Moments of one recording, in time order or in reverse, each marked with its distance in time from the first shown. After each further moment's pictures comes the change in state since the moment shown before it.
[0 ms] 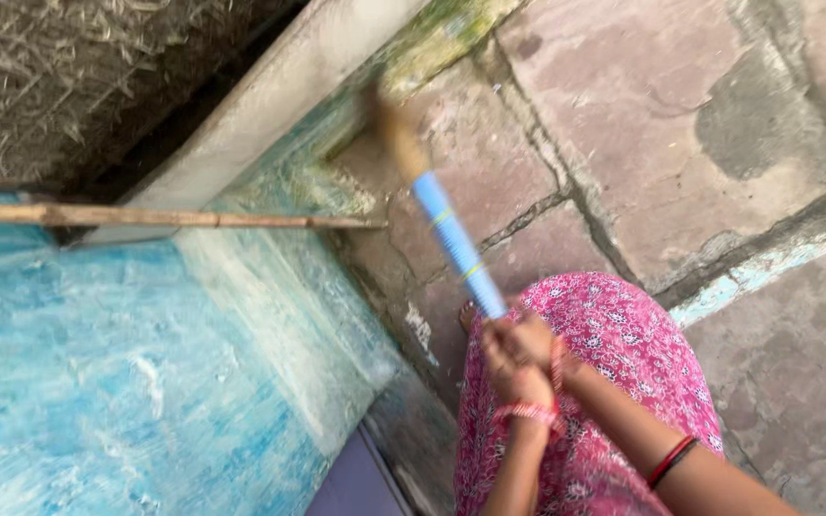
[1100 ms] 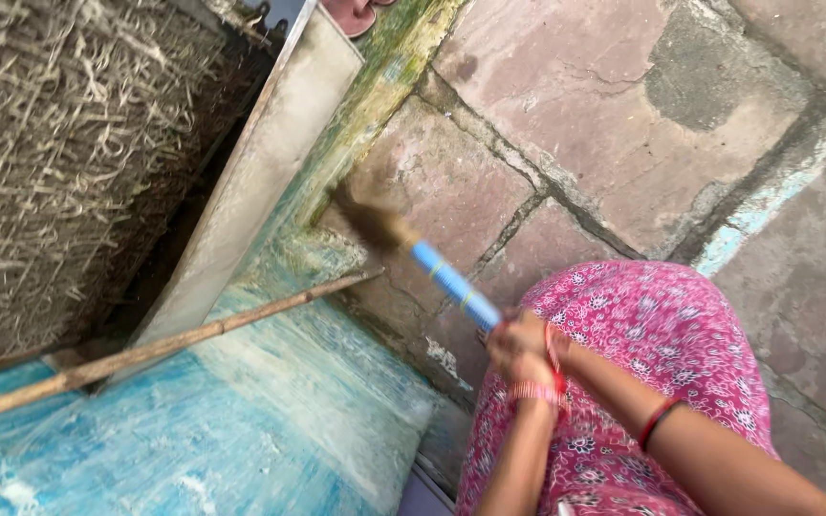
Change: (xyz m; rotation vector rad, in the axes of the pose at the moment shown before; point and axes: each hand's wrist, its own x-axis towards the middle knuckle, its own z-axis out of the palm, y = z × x) left_hand 0.062 -0.064 0.000 0.313 0.162 -0.193; right_hand 0.072 0.047 -0.008 -0.924 -0.016 -0.849
